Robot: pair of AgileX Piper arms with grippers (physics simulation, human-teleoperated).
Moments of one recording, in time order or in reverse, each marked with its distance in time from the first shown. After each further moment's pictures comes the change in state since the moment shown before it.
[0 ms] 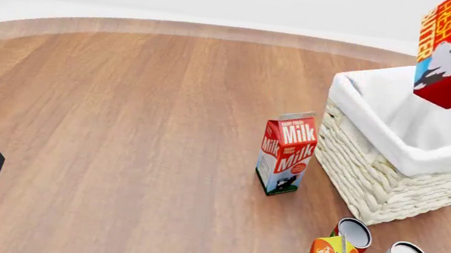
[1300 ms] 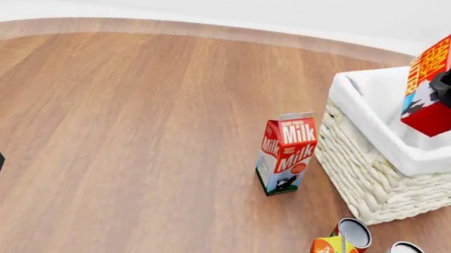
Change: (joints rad) left arm 0.000 0.000 0.000 0.000 0.000; right arm -0.099 0.150 0.104 -0.118 0.015
